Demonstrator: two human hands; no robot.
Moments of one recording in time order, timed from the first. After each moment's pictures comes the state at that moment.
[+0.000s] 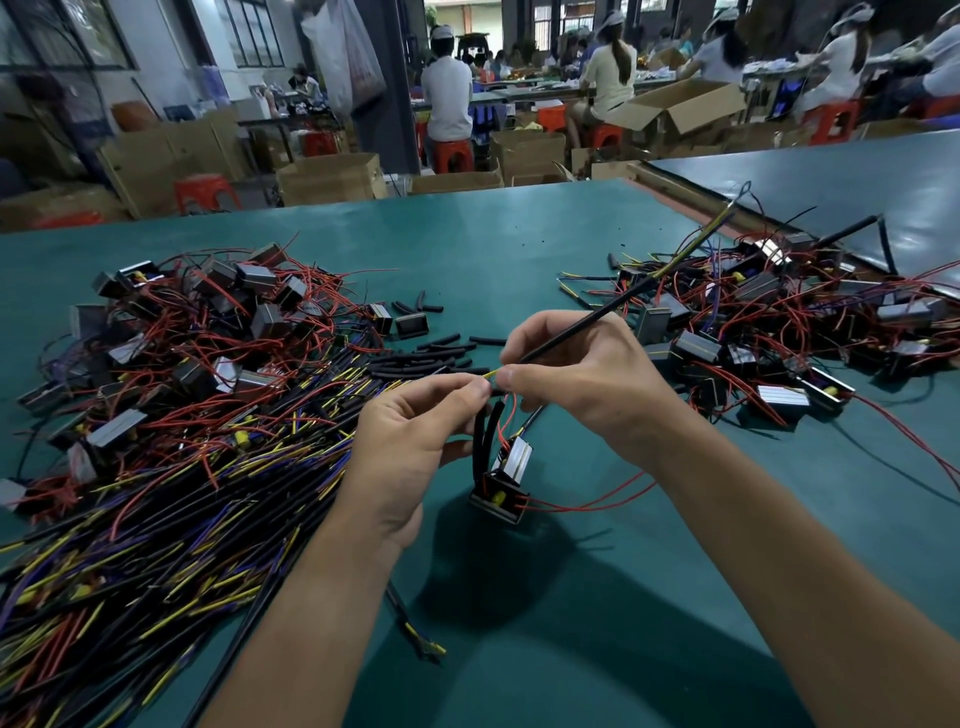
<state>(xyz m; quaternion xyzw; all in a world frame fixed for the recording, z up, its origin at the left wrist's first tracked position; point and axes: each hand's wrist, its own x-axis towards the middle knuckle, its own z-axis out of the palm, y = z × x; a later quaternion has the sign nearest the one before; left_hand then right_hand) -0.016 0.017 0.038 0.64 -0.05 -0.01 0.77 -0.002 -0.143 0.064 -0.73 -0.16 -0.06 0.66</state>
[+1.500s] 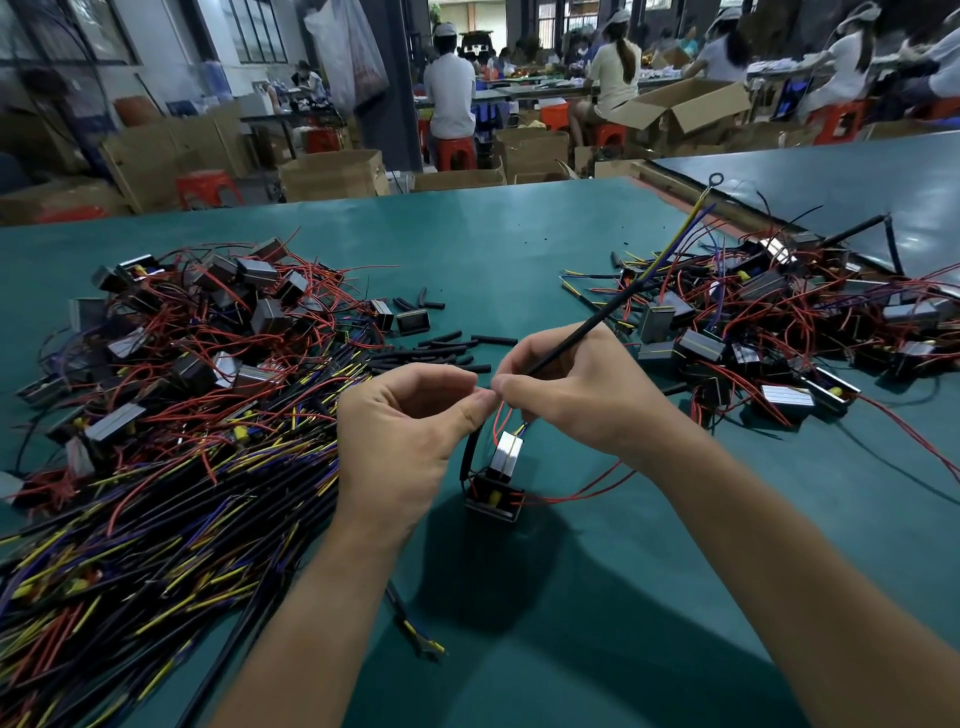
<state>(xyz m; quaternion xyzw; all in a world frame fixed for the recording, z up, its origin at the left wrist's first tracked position) -0.014 0.018 0.032 0.69 -0.10 0.17 0.70 0.003 -0.139 0.055 -0.81 -0.15 -0.07 0.57</state>
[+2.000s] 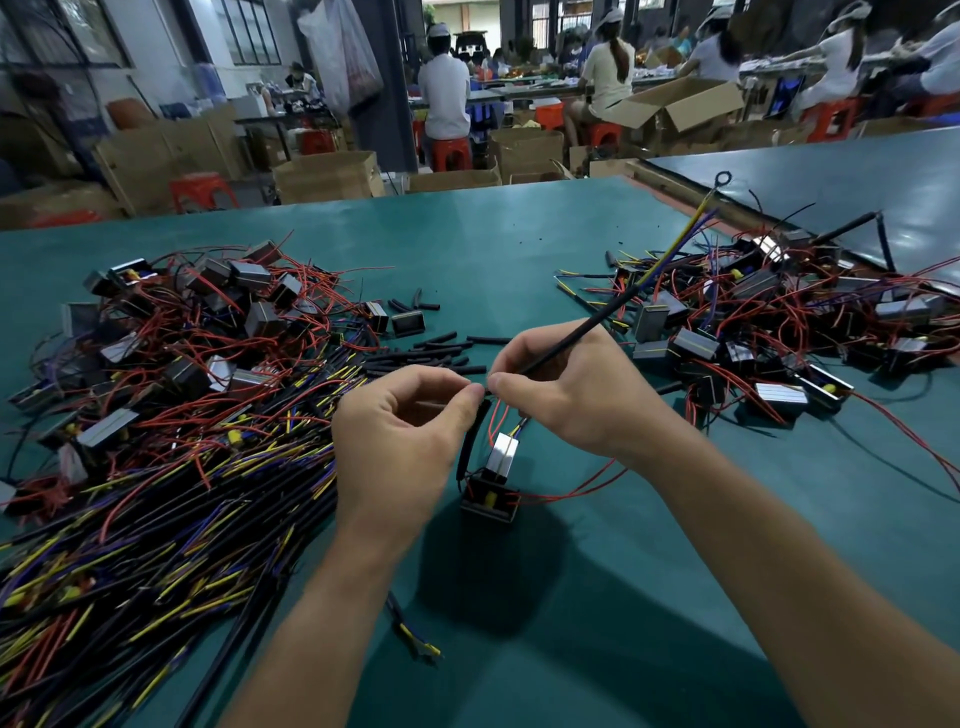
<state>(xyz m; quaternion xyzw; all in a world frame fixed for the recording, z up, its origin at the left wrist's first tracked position) -0.012 0.015 0.027 0.76 -0.10 0.26 0.60 0.003 -0.140 0.053 -0.82 -0.15 -0.09 0.55</state>
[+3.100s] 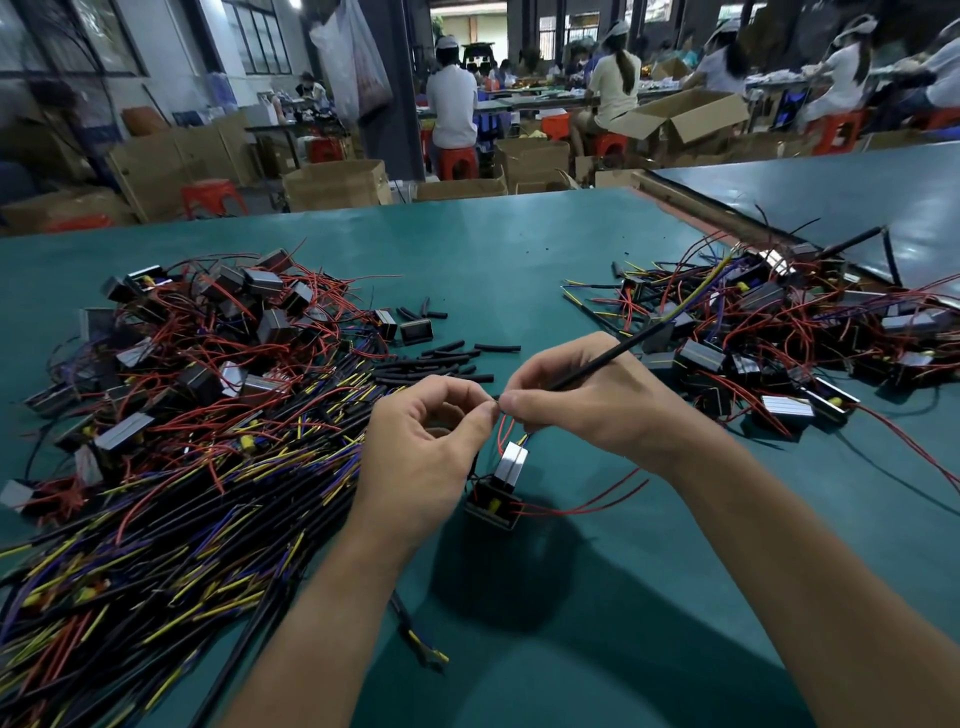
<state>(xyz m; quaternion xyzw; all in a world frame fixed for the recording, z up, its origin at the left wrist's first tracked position) -0.010 0.019 0.026 0.75 -0.15 0.15 0.62 0.005 -0.153 0.056 -0.78 -0.19 0.00 0.59</state>
